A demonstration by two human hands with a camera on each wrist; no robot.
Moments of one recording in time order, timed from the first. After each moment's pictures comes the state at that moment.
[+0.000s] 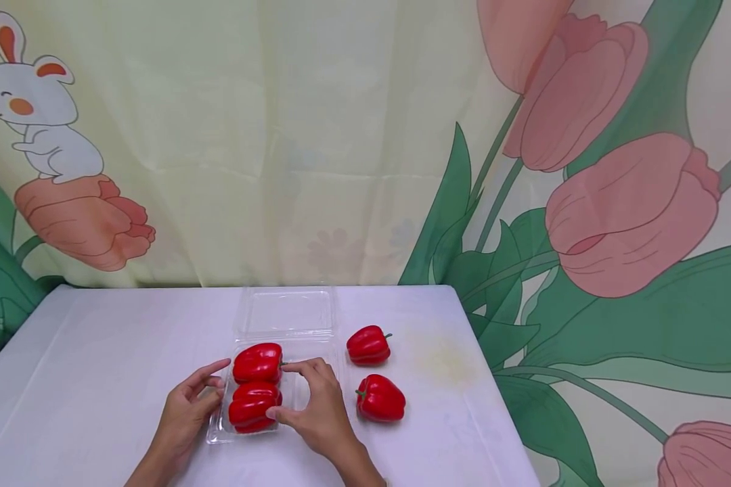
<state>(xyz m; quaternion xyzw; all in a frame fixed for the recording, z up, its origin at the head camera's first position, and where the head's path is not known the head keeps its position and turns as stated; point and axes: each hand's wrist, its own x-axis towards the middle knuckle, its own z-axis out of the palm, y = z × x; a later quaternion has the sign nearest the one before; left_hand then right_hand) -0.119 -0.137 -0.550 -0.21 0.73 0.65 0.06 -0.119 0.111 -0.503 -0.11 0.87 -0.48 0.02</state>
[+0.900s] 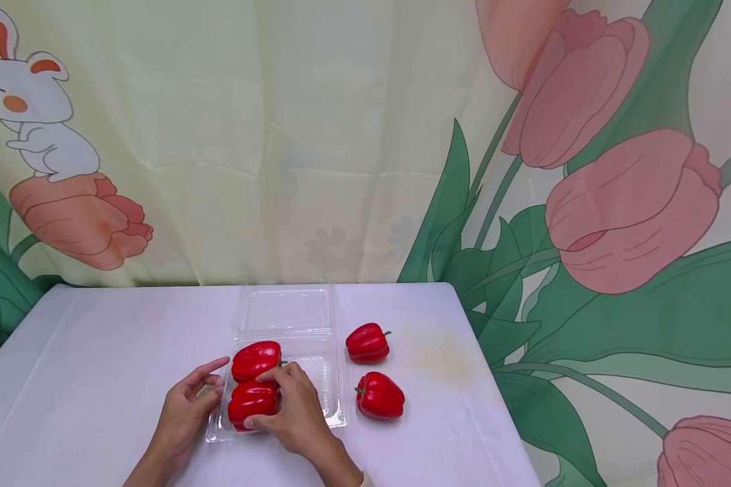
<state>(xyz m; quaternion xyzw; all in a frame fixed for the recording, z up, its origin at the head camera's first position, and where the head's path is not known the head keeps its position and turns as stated) -0.120 -0.138 -0.551 -0.20 0.74 0.64 0.06 -0.121 0.080 -0.513 -0.15 0.88 -0.45 0.08</state>
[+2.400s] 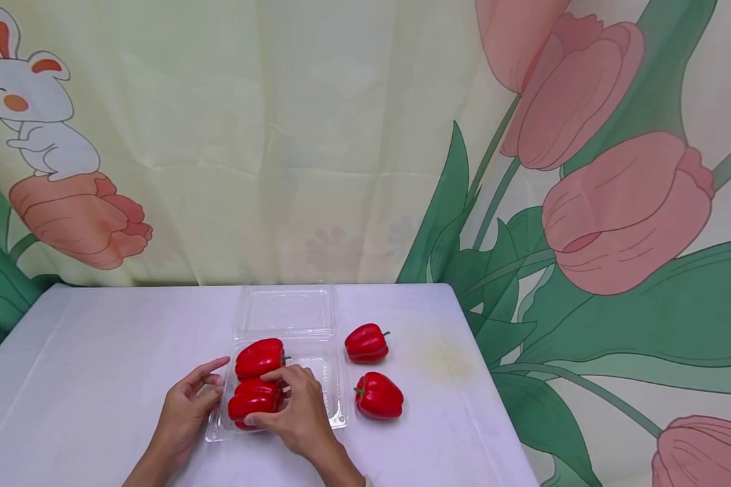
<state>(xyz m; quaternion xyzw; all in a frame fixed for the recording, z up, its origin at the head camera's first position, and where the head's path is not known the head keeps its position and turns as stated) -0.119 -0.137 -0.552 -0.20 0.74 0.64 0.06 -0.117 0.084 -0.515 -0.11 0.85 -0.51 0.05</state>
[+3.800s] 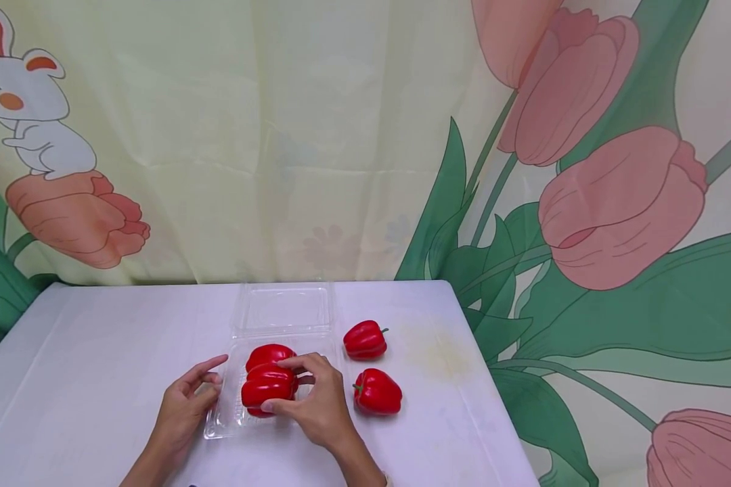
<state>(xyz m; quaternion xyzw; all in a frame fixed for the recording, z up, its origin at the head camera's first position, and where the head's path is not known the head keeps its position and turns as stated) -0.117 -0.138 -0.548 -0.20 0.74 0.65 0.06 -0.113 0.113 -0.486 -0.09 0.82 -0.56 0.02</state>
